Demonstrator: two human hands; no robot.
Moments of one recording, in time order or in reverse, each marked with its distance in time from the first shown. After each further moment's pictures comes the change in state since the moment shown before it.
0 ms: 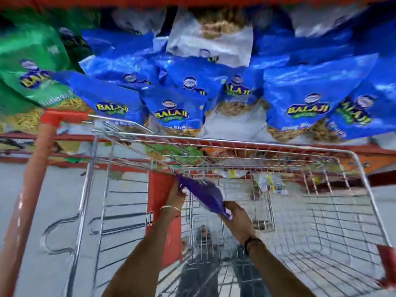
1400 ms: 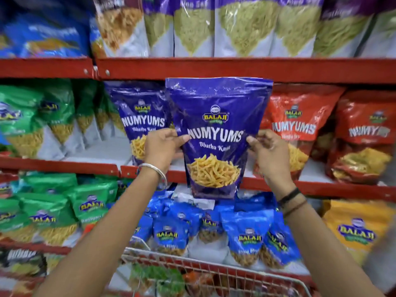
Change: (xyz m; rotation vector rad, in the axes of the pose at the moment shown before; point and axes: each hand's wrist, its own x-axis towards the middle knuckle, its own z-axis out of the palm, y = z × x) left_hand -0.263 0.539 0.032 -0.218 0.016 0.927; right_hand -0.140 -0.353 -0.377 0.616 0.725 -1.013
